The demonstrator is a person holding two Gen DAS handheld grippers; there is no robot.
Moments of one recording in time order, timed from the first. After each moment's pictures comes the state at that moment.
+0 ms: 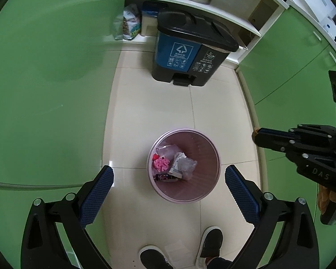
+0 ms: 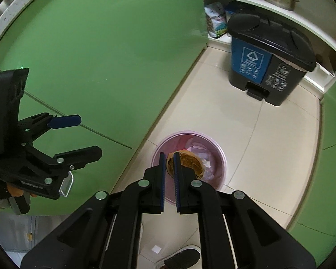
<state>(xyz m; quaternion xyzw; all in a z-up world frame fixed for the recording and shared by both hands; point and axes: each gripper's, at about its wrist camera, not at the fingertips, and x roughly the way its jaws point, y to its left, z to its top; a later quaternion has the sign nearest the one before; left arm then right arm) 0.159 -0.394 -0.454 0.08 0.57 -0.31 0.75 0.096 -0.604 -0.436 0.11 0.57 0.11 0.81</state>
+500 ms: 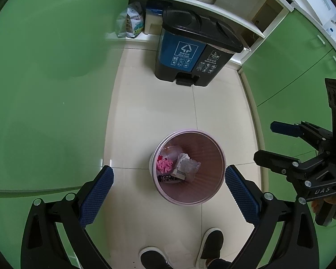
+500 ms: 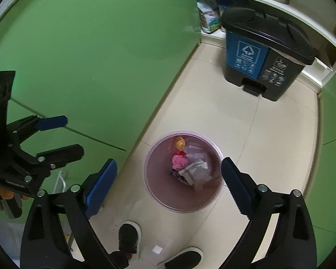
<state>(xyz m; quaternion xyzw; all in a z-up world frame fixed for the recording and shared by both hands) 0.172 -0.388 -0.467 0.07 0.58 -0.31 0.75 0.099 -0.608 -0.455 0.11 0.57 0.07 0.81</state>
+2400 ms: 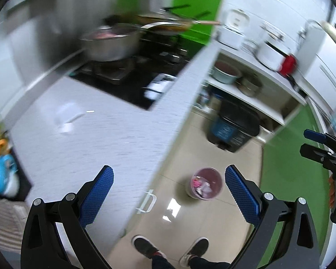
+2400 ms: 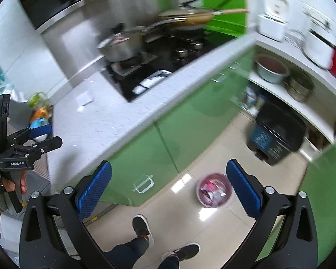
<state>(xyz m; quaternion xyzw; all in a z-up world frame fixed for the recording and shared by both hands) -0.021 -0.145 -0.041 -0.04 0.46 -0.08 0.88 -0.016 -0.475 0.000 0.02 0.46 0.23 0.86</state>
